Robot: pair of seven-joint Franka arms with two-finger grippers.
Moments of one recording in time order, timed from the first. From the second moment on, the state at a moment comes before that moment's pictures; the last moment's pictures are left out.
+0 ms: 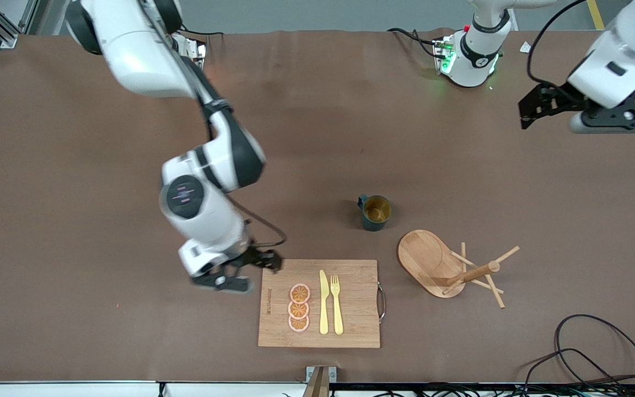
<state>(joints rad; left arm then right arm) -0.08 -0.01 -0.19 -1.52 0.03 1.46 -0.26 0.44 0.80 -0.09 -1.01 0.14 2.02 0.45</state>
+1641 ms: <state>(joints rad) -0.83 0.69 -0.28 -1.62 0.90 1.81 -2.12 0.08 0.10 -0.13 -1.56 0.02 1.92 -0.08</state>
